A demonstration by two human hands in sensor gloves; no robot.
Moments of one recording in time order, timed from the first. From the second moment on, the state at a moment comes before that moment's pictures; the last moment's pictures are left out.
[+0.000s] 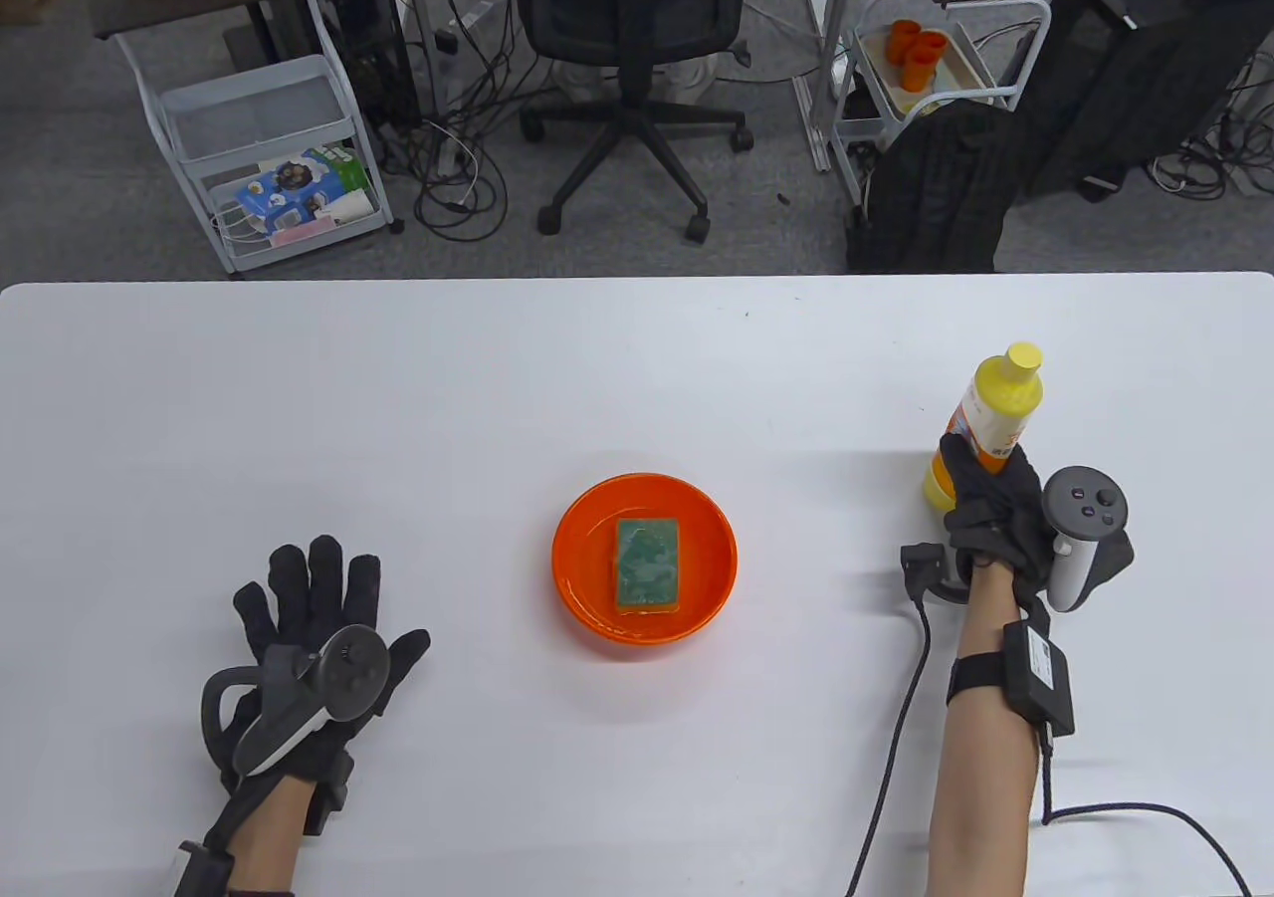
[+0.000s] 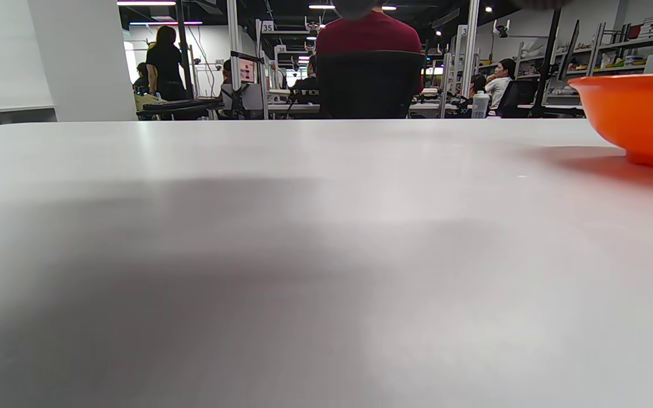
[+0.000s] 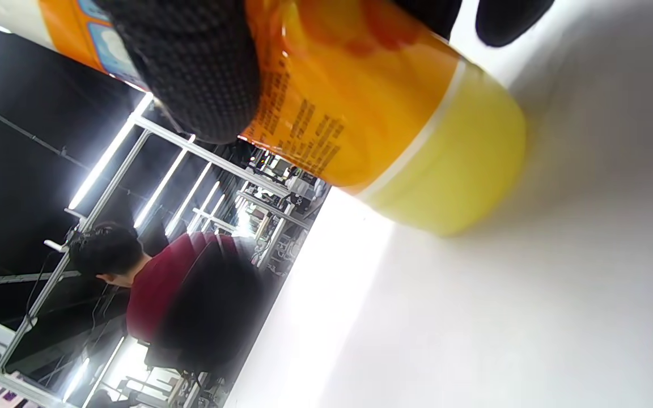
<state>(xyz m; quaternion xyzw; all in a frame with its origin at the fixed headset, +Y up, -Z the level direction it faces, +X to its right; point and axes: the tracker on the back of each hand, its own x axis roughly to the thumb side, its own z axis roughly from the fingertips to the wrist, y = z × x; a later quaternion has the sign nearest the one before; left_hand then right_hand) -0.279 -0.721 -0.219 -0.04 0.00 -0.01 1.00 0.352 -0.777 -0.384 -0.22 -0.12 0.83 0.50</state>
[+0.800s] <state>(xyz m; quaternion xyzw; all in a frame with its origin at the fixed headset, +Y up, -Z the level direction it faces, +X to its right) -0.259 -0.713 -0.213 -0.02 -0.06 0.02 1.00 0.267 -0.739 -0.253 0.05 -0.09 0.85 0.52</state>
